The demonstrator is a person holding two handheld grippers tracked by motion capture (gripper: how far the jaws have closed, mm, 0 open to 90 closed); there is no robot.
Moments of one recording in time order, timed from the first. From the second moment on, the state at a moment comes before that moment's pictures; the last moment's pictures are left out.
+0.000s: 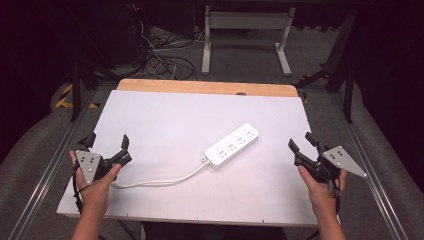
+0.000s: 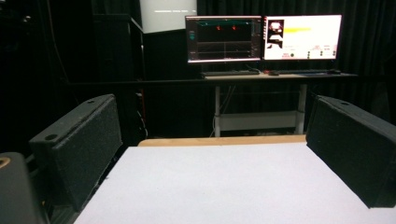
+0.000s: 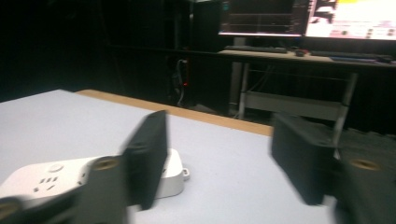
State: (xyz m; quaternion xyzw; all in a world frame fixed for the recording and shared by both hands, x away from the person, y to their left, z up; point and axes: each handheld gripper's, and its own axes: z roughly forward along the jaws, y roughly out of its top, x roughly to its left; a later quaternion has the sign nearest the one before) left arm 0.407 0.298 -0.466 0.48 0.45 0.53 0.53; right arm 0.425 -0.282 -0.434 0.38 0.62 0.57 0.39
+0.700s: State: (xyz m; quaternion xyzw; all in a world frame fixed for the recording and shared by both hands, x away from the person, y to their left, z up) left arm 0.402 0.300 -0.467 0.48 0.45 0.54 0.52; right arm 0.429 -0.219 -0.336 0.34 0.70 0.55 0.29
